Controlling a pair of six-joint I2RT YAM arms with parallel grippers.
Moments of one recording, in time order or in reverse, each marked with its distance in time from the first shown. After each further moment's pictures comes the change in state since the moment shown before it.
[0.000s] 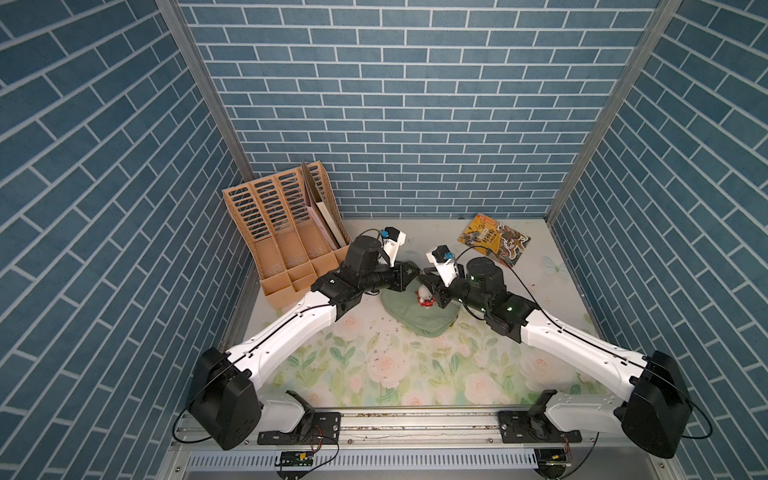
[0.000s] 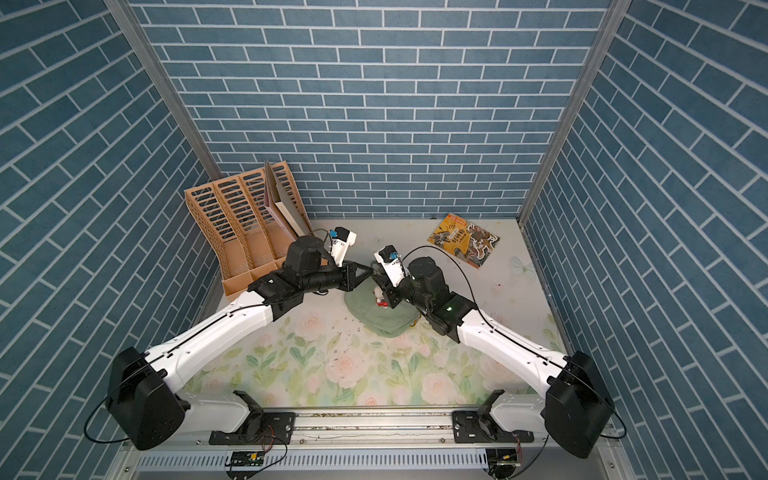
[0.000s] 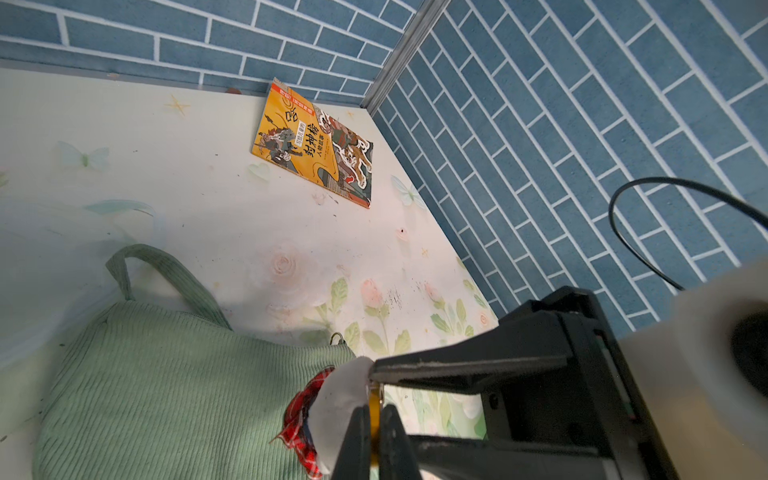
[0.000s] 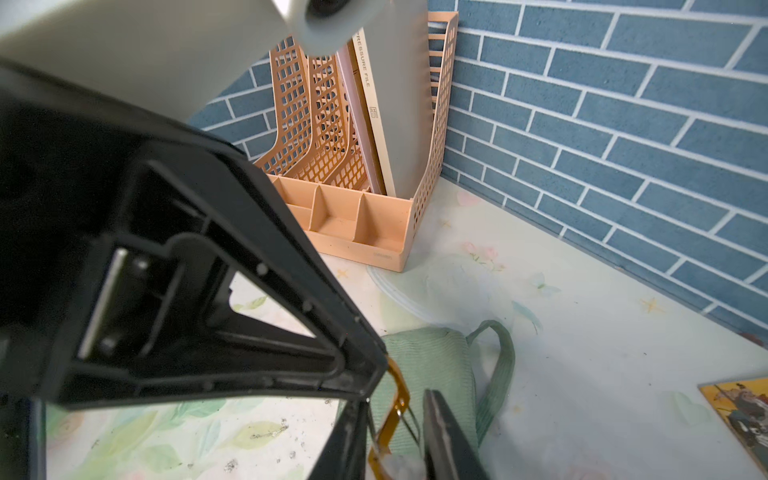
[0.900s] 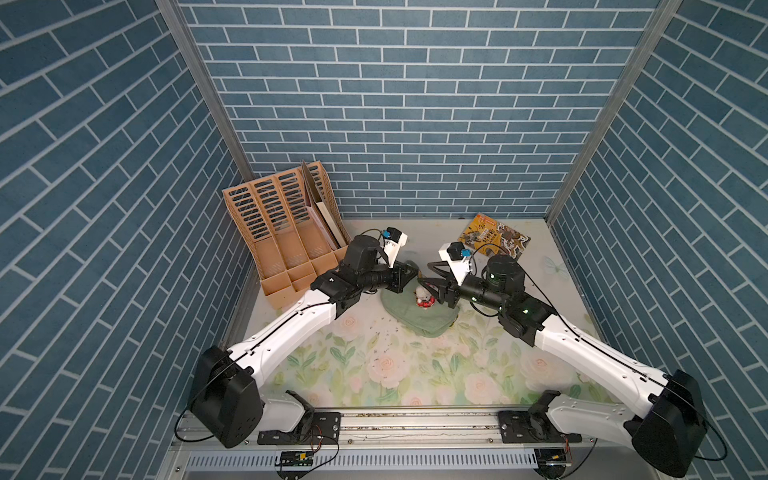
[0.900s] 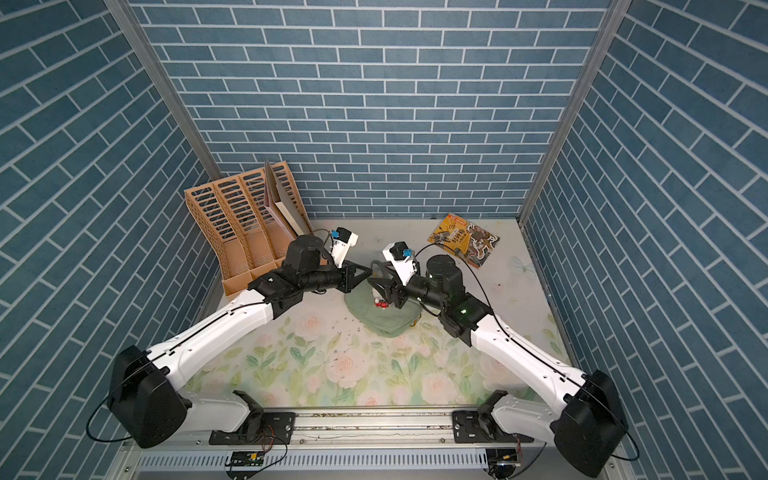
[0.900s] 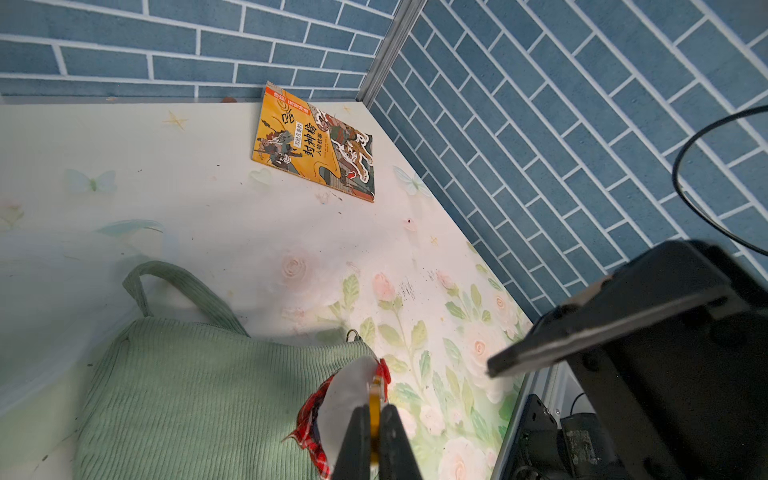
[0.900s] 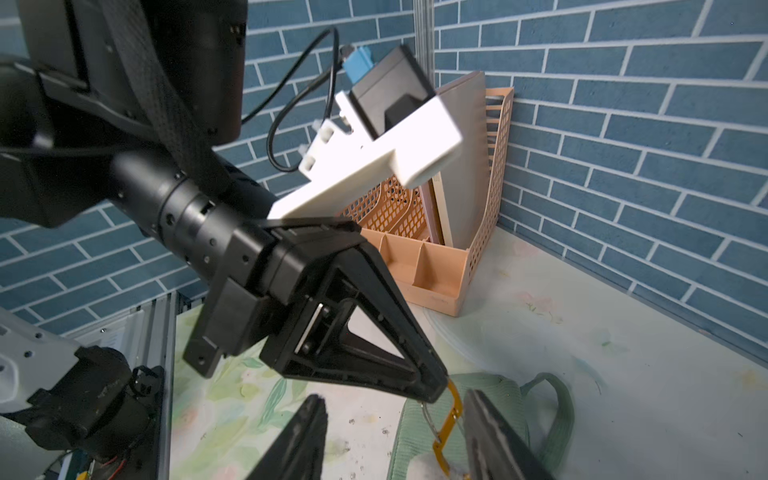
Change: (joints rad) left arm 0.021 0.010 -0.004 -0.008 0.043 0.128; right arm -0.098 -0.105 -0.034 0.093 -0.274 0.122
